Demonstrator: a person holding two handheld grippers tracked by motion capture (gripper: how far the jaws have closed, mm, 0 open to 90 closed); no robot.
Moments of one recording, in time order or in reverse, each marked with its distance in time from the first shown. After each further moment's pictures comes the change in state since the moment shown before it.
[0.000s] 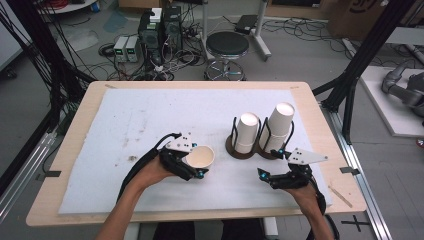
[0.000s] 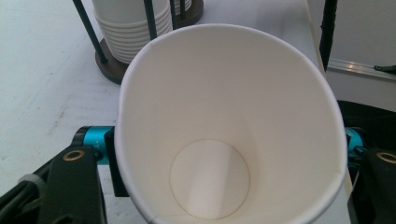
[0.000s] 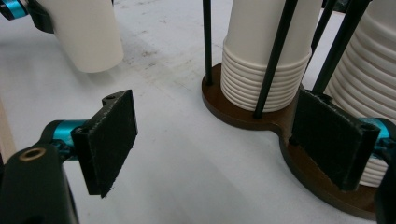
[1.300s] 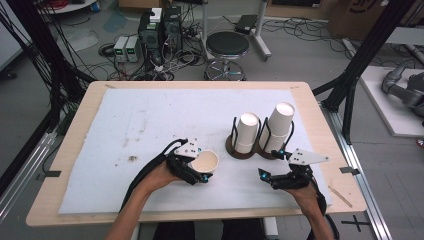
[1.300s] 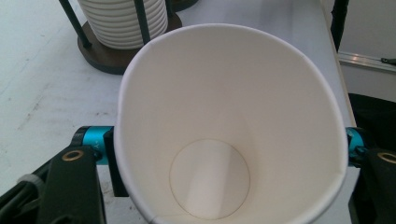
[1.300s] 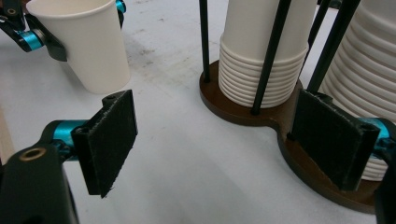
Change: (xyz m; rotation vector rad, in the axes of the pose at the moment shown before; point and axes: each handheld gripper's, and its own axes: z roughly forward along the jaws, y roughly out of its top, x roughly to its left) left arm -0.004 -0.010 0.023 0.029 0.004 0.000; right arm -0.001 -0.003 -0.001 0.003 -0.004 0.013
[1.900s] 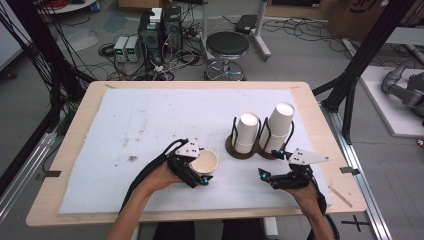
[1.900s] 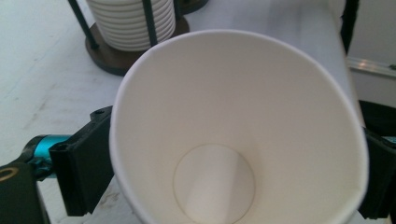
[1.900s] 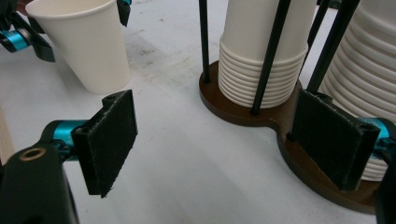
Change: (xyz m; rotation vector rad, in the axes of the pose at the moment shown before) left arm 0.000 0.000 0.003 -0.026 0.011 -0.016; right arm 0.000 0.000 0.000 -0.002 0.000 -0.002
